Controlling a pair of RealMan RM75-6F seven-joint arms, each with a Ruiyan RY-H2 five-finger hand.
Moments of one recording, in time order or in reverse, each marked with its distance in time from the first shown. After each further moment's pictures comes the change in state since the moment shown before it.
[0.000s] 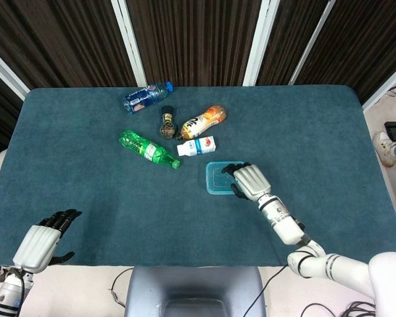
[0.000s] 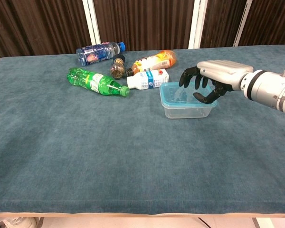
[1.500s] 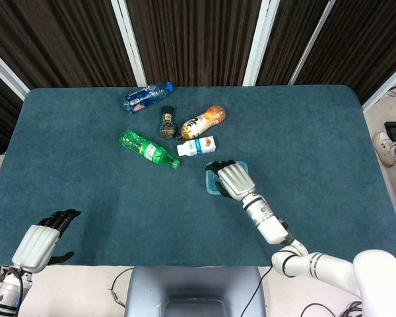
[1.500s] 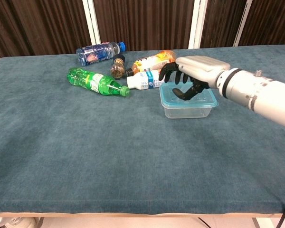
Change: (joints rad) left arm 0.000 0.007 0.001 0.004 0.005 0.004 -0.027; right arm 0.050 -0.104 0.052 0.023 0.012 0.022 -0.084
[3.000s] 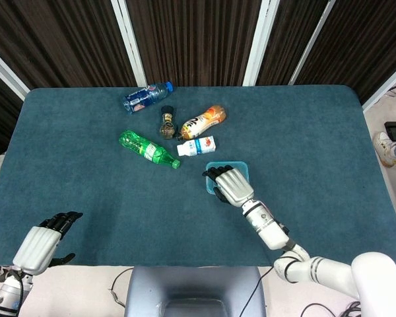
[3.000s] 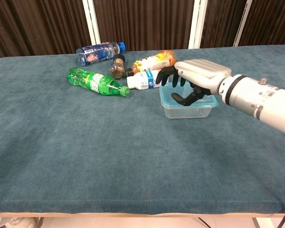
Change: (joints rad) left arm 0.003 0.001 0.008 -0.003 0.026 0.011 0.006; right arm -0.029 0.012 -0.054 -0.018 -0.102 0.073 0.057
